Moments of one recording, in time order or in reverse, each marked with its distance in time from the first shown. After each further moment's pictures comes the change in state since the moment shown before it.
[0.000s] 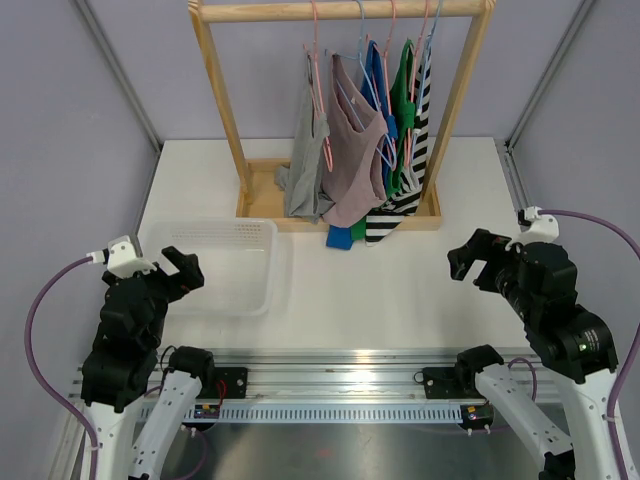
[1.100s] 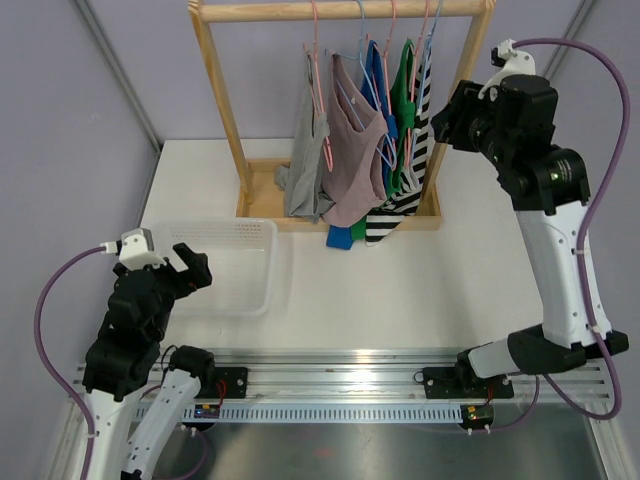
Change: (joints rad) left arm -0.060 0.046 -0.010 0.010 0.011 0.000; right arm 0.000 0.797 0.871 0.100 -0.038 -0.090
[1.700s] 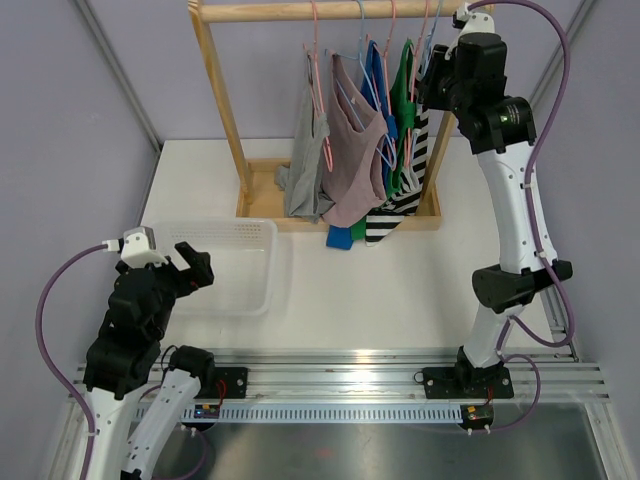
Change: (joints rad) left arm 0.000 0.009 -0.003 0.017 0.027 0.001; right arm 0.000 0.463 0.471 0.014 0.056 -0.095
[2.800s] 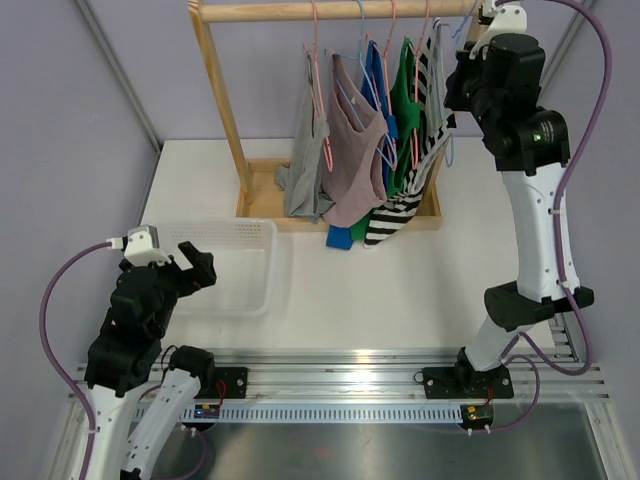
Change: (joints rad) left arm -0.002 0.013 -0.004 0.003 0.025 0.003; right arm -0.002 -0.110 -0.007 -0.021 0.075 -0.104
